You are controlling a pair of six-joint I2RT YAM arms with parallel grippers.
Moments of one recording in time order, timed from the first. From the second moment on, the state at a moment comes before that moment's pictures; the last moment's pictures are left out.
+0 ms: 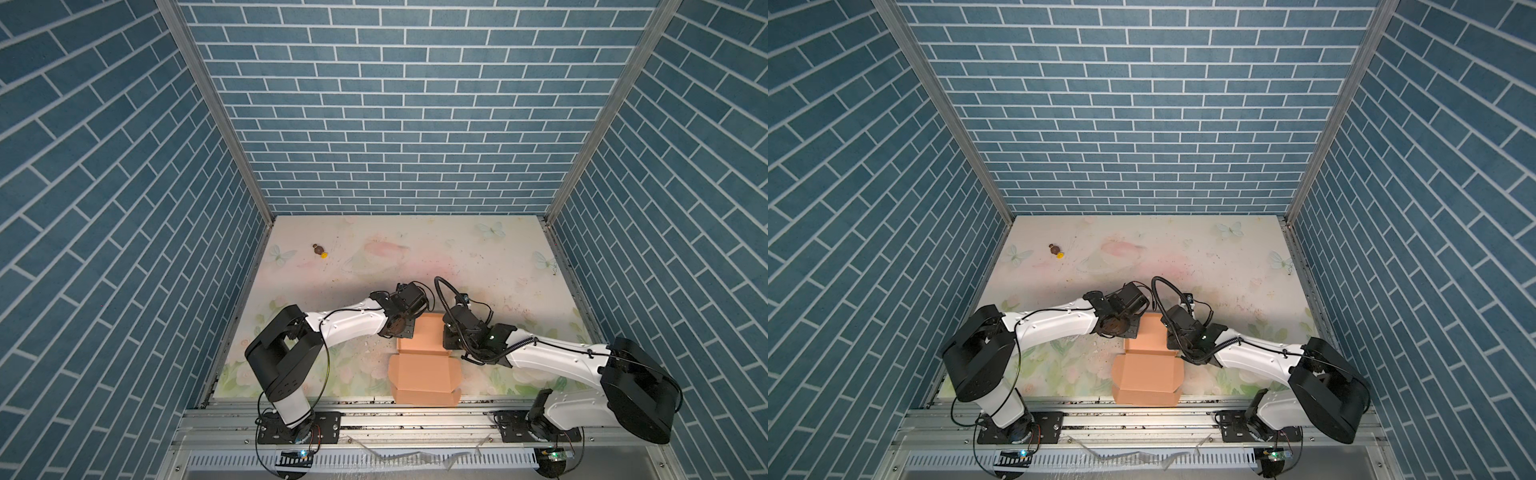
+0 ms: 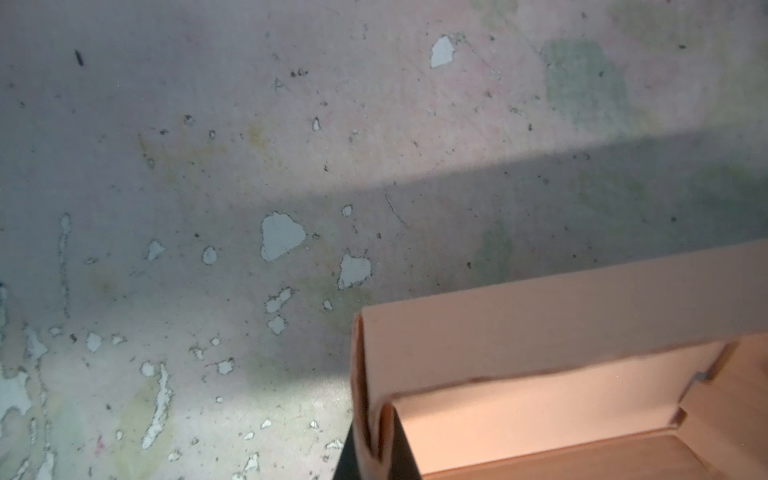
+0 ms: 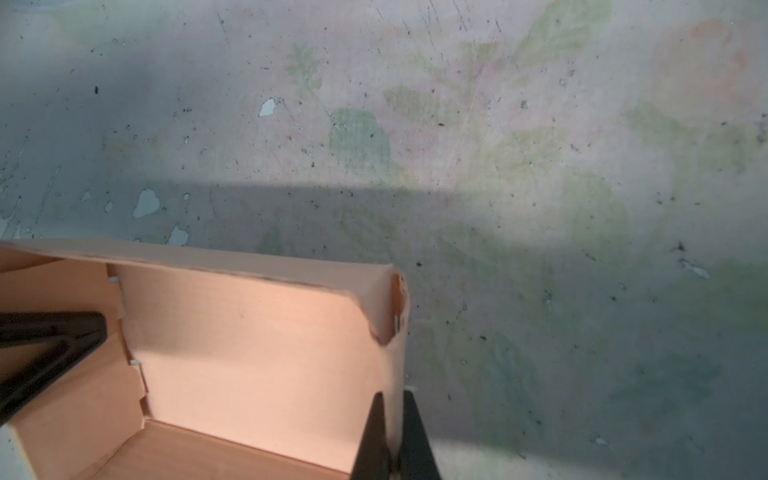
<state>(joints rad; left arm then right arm) -0.88 1.71 1.08 -0.63 -0.16 -0.67 0.95 1.34 0.62 -0.27 0.27 0.79</state>
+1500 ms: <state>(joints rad) -0.81 1.50 1.04 -0.73 -0.13 -0.68 0.93 1.41 0.70 -0.30 0.23 0.75</state>
